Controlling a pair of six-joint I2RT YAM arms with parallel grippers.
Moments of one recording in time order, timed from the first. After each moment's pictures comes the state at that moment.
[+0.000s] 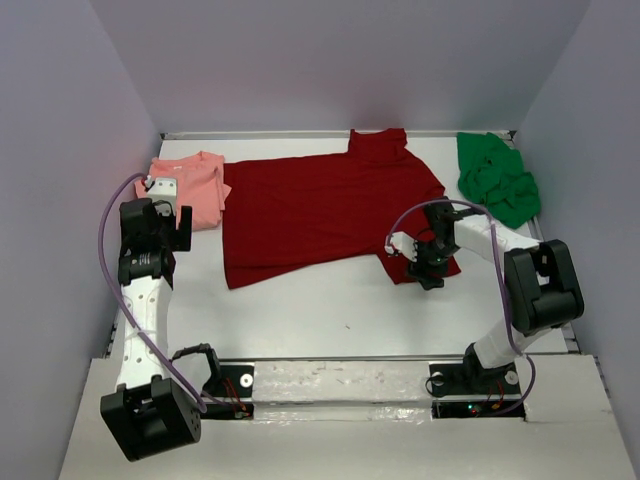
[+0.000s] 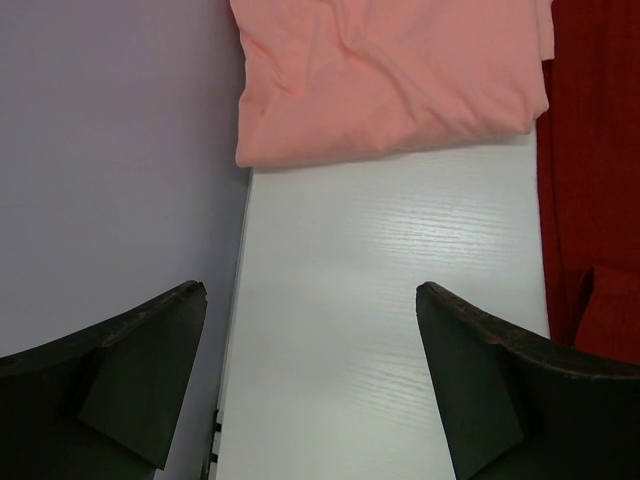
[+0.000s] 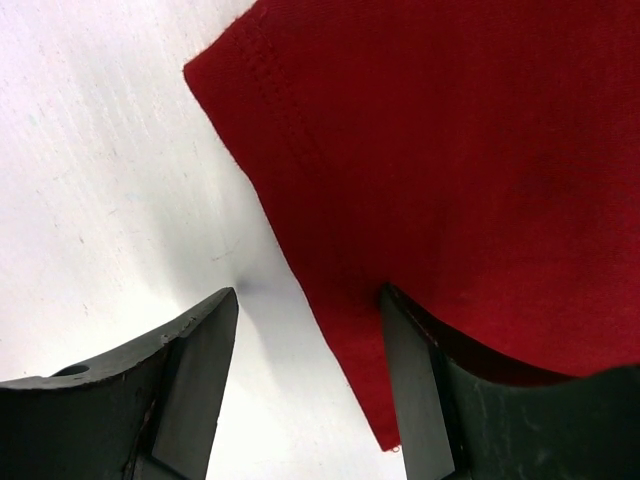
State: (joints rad) left arm 0.25 0.95 0.80 -0.39 -0.10 0.33; right arm 0.24 1.62 0.96 -0.82 -0.30 -1.12
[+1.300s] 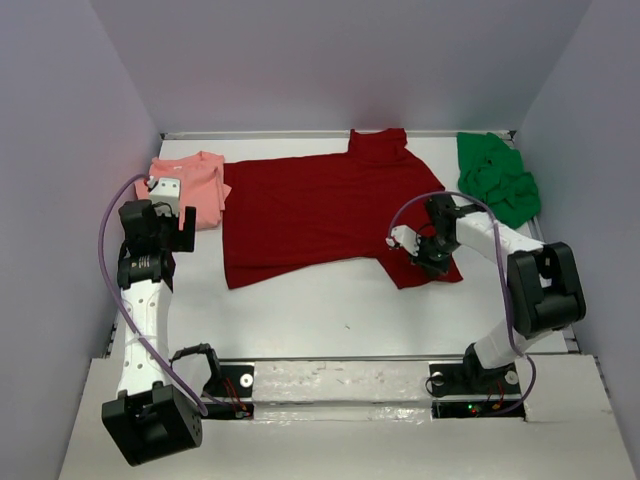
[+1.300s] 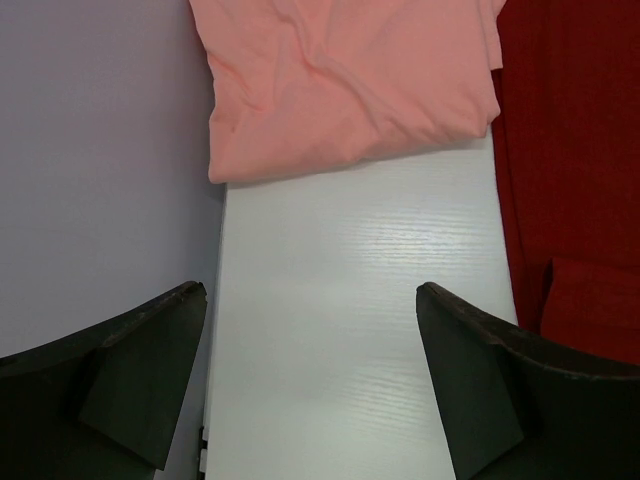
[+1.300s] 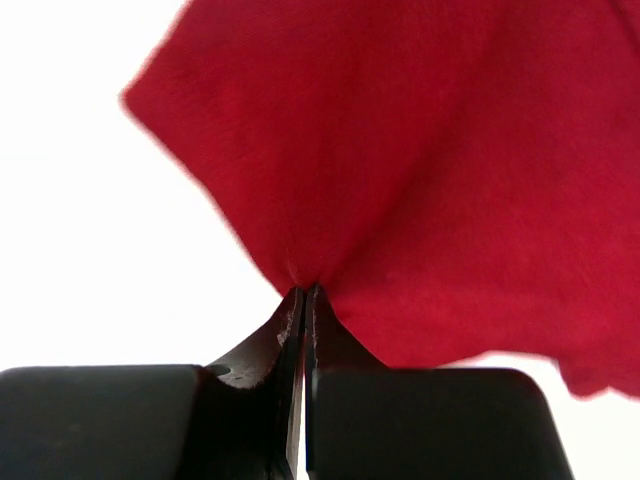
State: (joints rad) left arm 0.25 0.93 0.80 -0.41 -0.02 0.34; right arm 0.24 1.63 0.99 -0.82 -0.24 -1.01
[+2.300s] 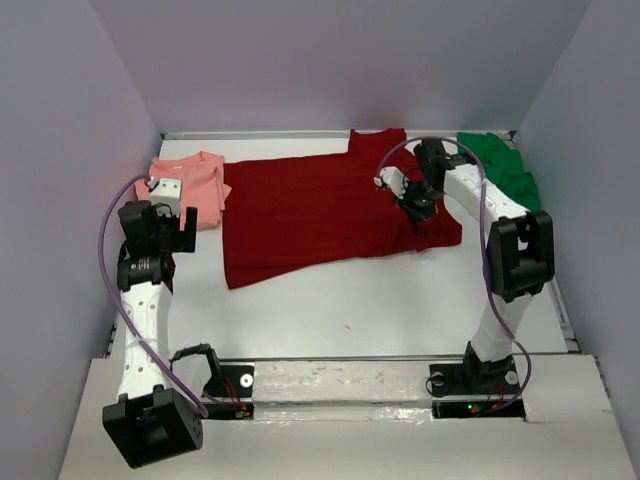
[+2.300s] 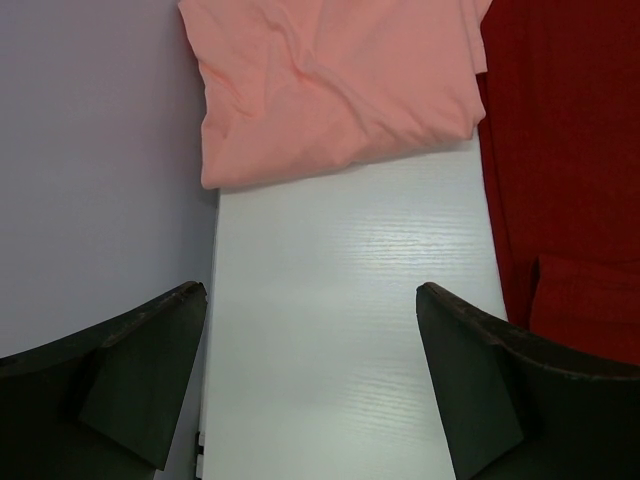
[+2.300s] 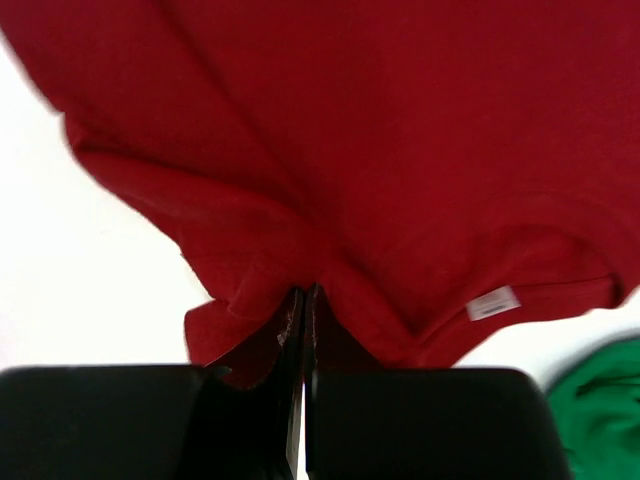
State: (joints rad) left arm 0.25 0.91 0.80 -0.41 0.01 0.34; right arm 0.24 1.87 1.53 -0.93 -0.28 -0.92
